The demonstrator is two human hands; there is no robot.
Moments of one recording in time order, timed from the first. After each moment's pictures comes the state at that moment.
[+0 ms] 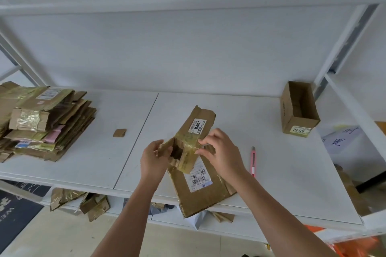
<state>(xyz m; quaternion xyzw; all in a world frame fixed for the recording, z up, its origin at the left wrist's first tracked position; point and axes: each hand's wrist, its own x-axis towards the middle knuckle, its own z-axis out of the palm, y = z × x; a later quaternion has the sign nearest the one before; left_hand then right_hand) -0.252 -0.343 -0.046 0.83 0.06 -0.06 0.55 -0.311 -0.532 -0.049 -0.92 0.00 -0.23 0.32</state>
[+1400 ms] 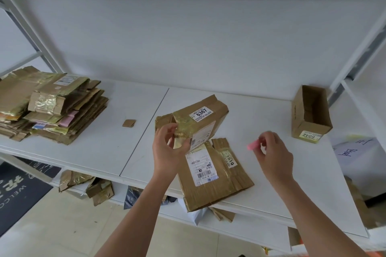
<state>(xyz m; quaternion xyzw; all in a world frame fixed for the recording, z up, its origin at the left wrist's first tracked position) -0.278 -0.364 -0.028 0.76 -0.05 0.08 0.64 -0.348 -0.631 -0.082 -0.93 0.13 -0.30 0.15</state>
